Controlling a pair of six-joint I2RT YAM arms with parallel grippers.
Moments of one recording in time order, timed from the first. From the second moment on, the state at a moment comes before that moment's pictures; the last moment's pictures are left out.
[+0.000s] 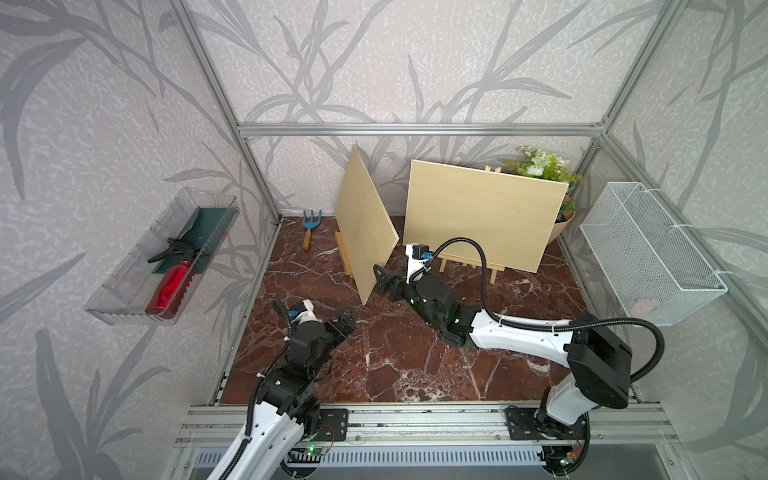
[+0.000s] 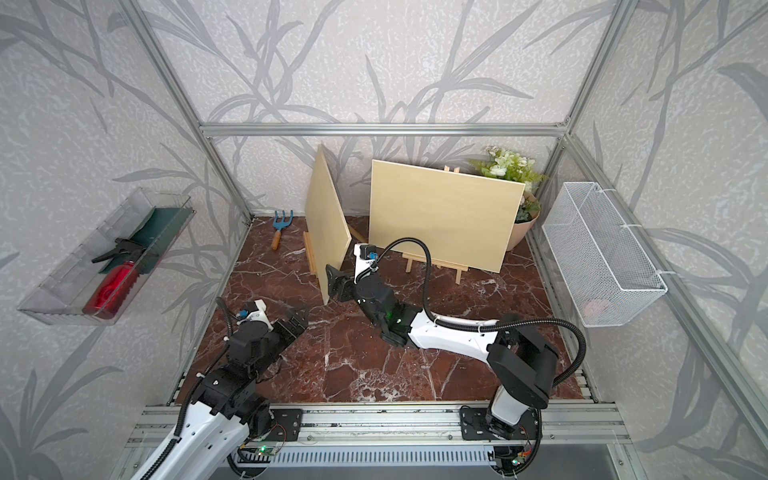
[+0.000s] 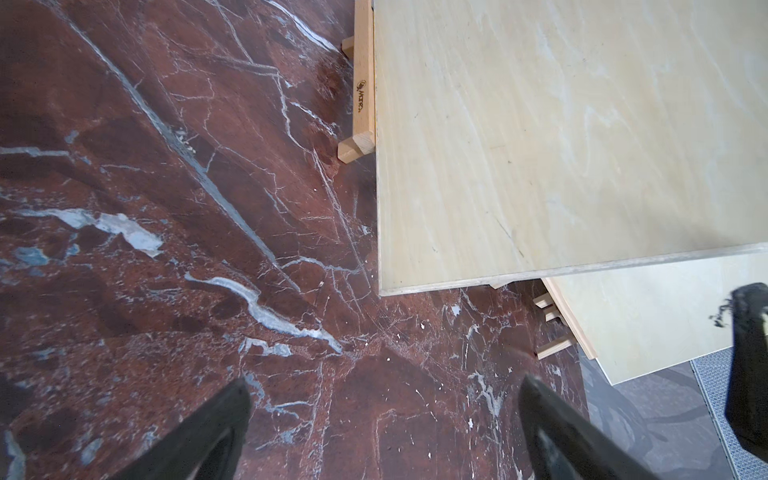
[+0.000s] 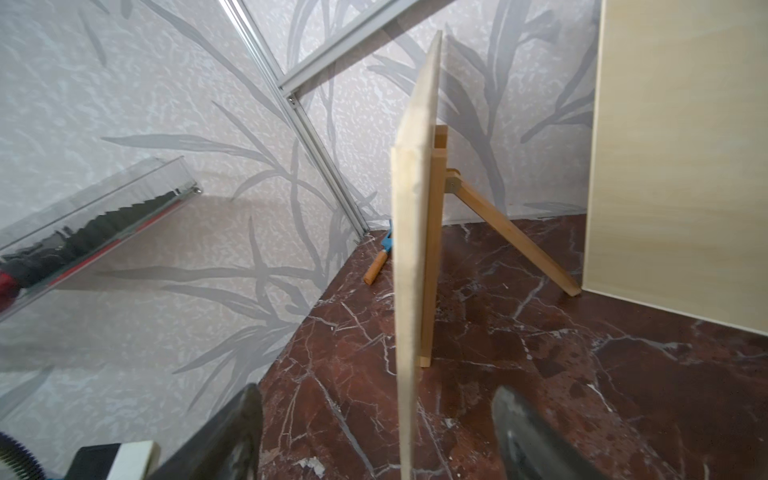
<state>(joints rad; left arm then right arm) -0.37 0.41 0.29 -0.36 -0.13 -0.98 1.02 1.64 1.06 0.46 0.41 0.55</state>
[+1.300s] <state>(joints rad) -0.37 0.43 0.28 -0.32 -0.10 -0.99 0.90 1.99 1.17 0.97 0.32 0.37</state>
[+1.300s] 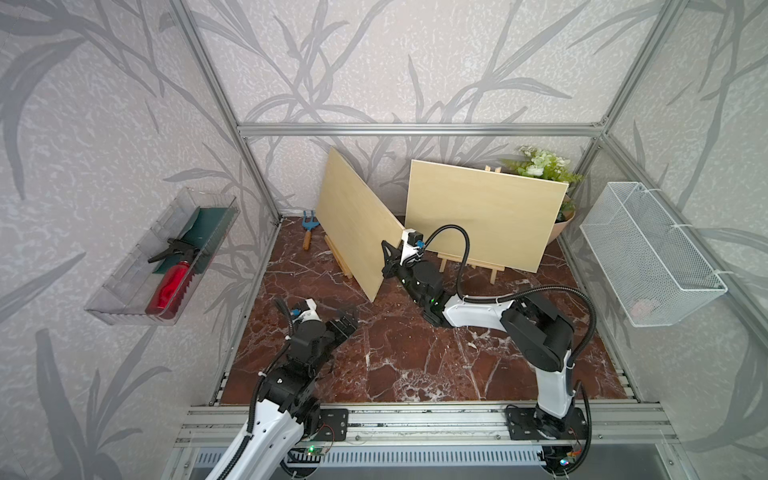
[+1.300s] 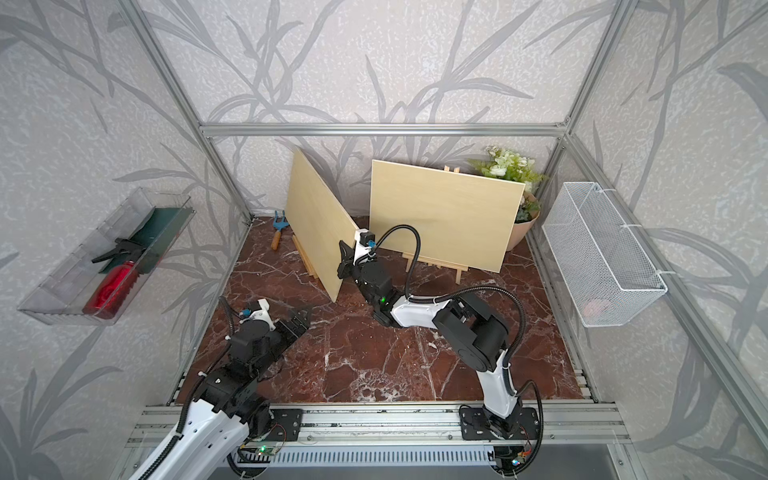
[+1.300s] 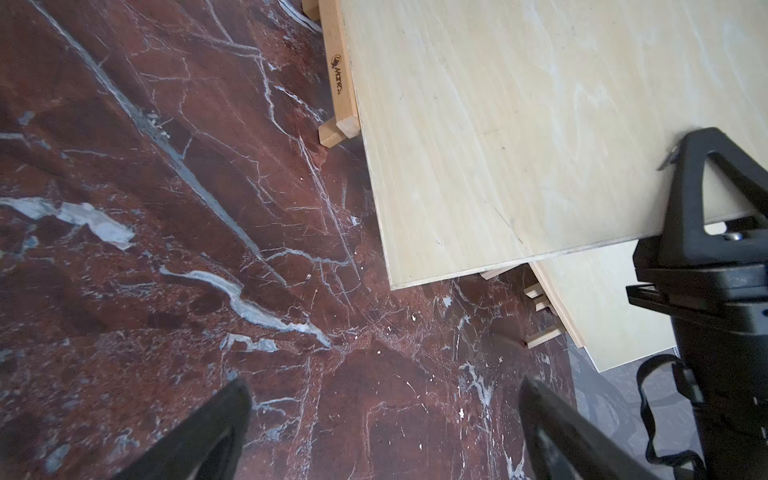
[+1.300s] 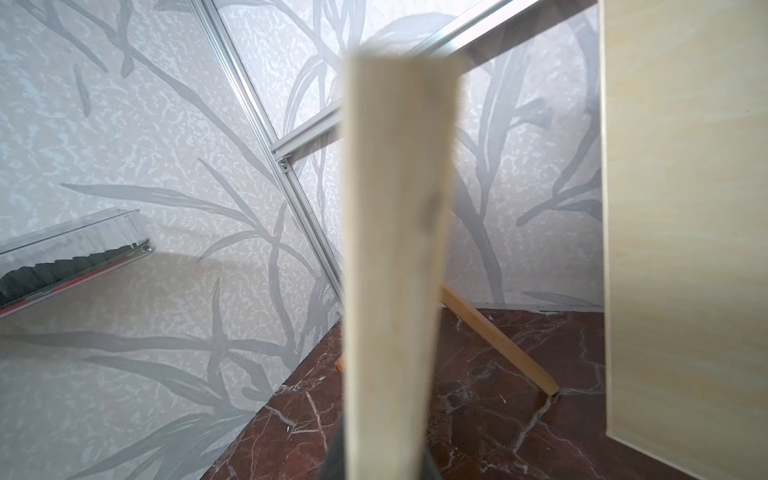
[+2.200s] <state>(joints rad) -0.37 0.43 0.27 -0.31 -0.09 -0.99 0.90 1.95 1.07 1.10 0.32 0.36</state>
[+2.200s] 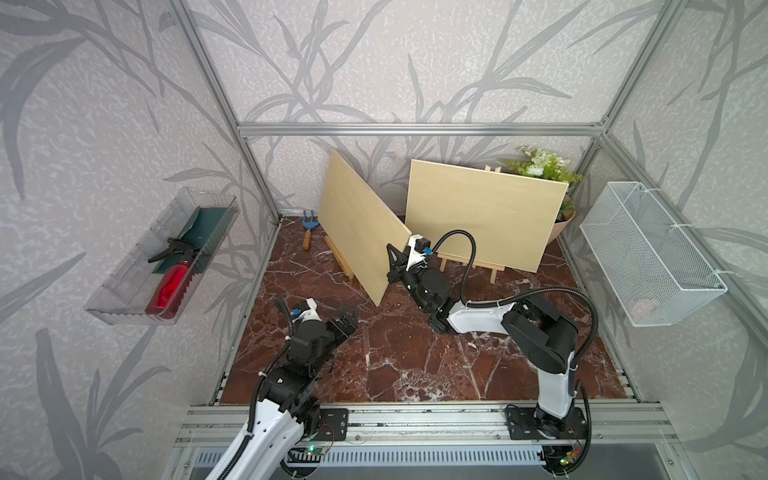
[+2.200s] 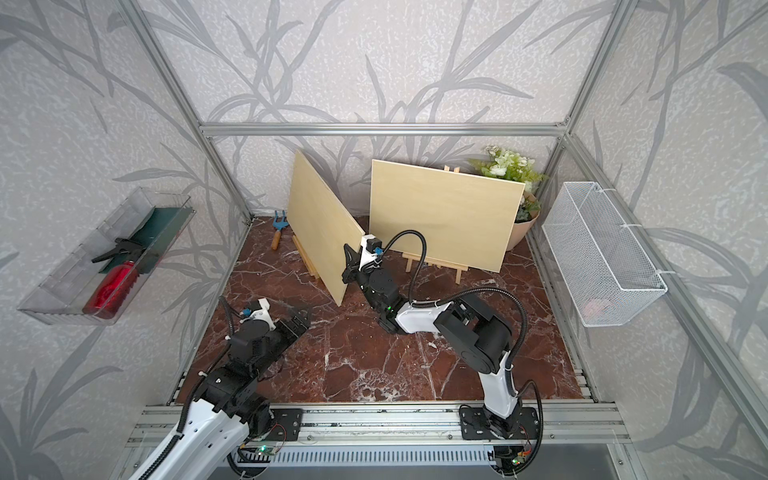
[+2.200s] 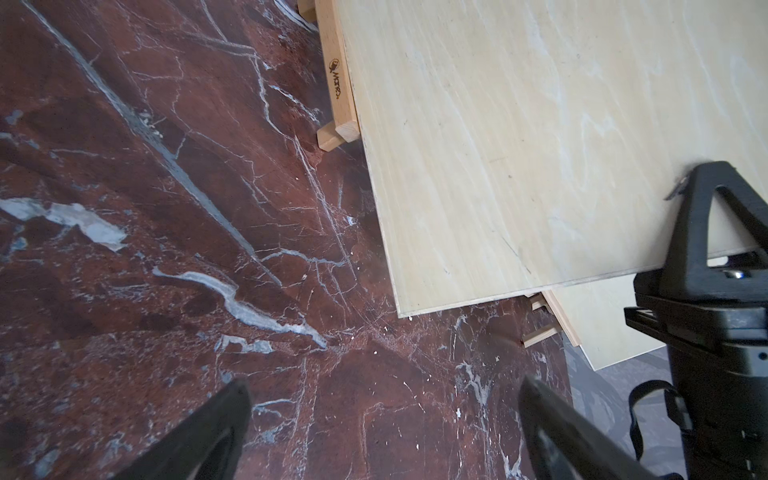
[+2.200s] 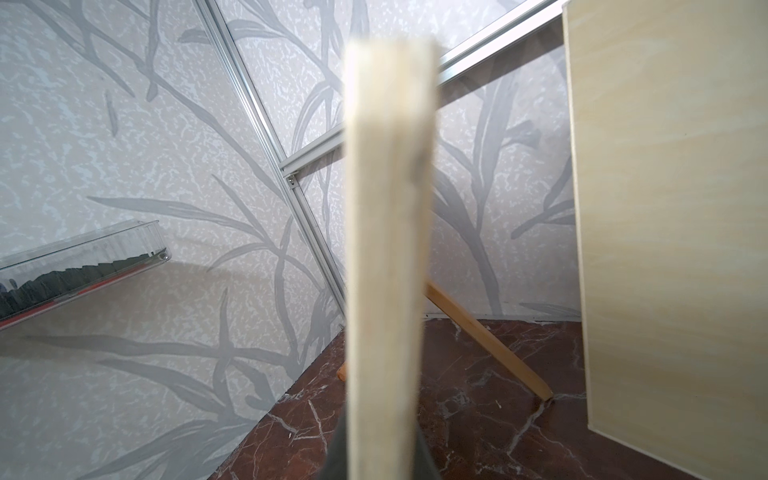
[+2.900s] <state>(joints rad) -0.37 0.46 0.27 -0.31 -0.09 -0.99 0.87 1.84 1.04 1.07 0.32 0.40</state>
